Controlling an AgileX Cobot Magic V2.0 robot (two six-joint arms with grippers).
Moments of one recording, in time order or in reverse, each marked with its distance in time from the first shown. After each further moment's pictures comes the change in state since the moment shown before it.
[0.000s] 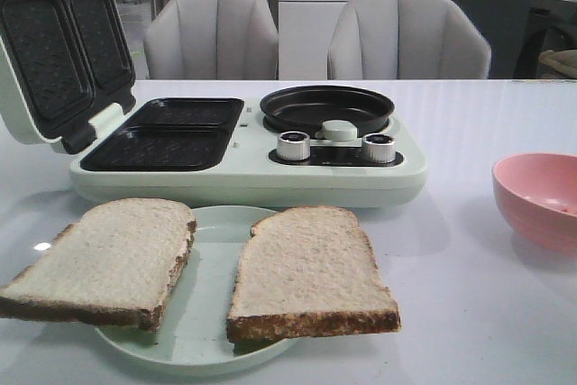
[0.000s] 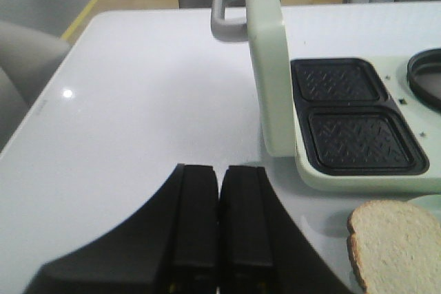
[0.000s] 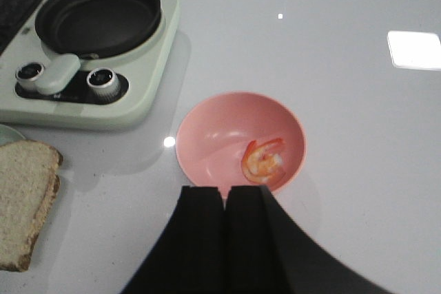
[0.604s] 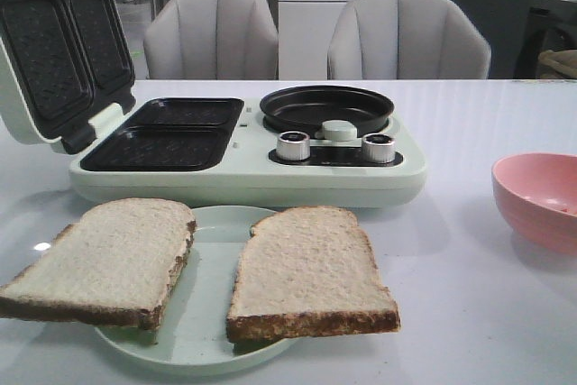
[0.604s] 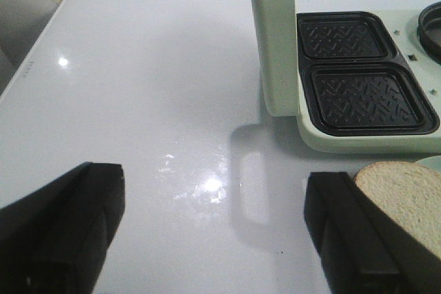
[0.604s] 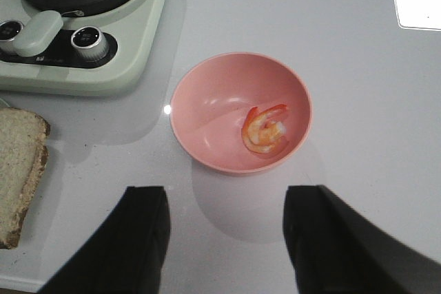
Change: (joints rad) left arm -0.005 0.028 0.042 -0.017 0.002 0.030; right arm 0.000 0.045 0.021 0.000 0.002 0.000
